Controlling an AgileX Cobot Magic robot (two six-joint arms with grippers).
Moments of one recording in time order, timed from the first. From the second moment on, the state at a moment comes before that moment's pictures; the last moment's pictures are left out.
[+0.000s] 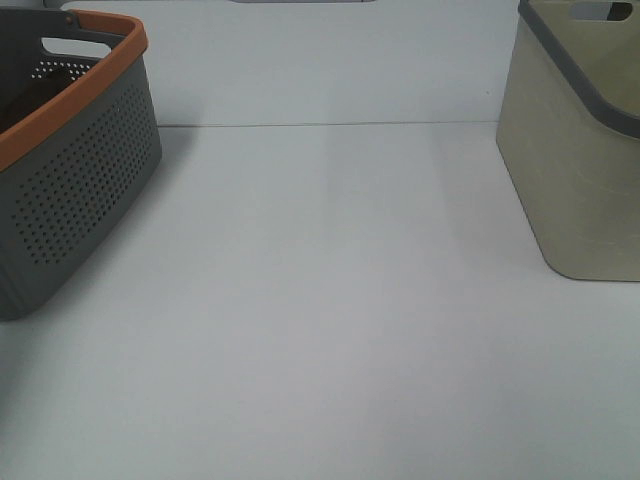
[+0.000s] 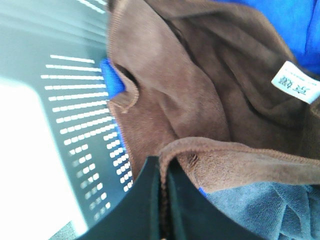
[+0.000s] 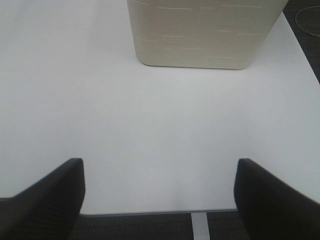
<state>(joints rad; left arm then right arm) 0.10 2.14 -2.14 0.05 1.21 0.74 -0.03 0.00 -0.50 0.02 1.06 -0.02</state>
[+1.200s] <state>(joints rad) 0.10 1.63 -2.15 -0.40 1.16 0.94 -0.03 0.00 -0.51 0.03 1.05 -0.02</state>
